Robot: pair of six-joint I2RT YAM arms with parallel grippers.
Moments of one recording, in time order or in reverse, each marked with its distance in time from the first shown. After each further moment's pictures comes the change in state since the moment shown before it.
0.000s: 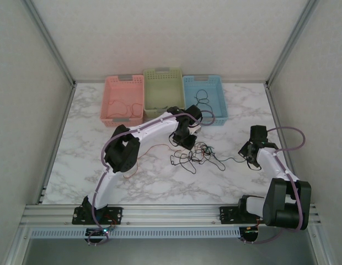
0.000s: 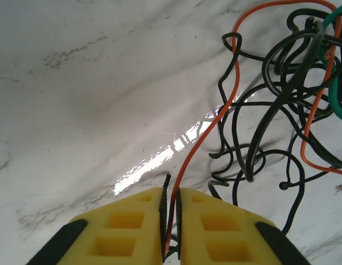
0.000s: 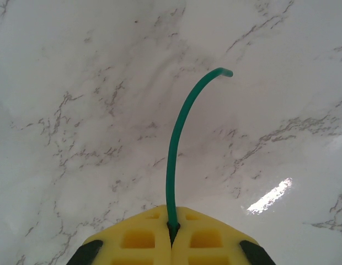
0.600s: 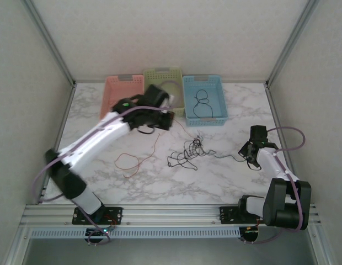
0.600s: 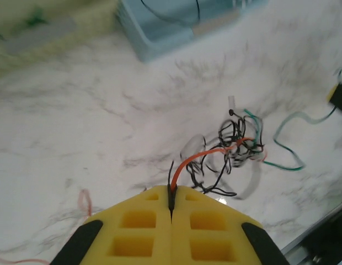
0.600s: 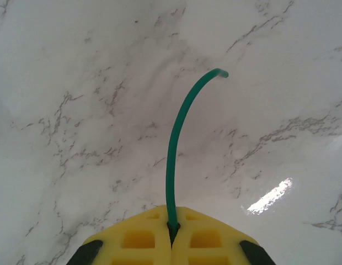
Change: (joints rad) left arm 0.118 -0.728 -0.299 0.114 -0.173 -0.139; right arm 0.000 0.000 0.000 0.000 0.000 0.000
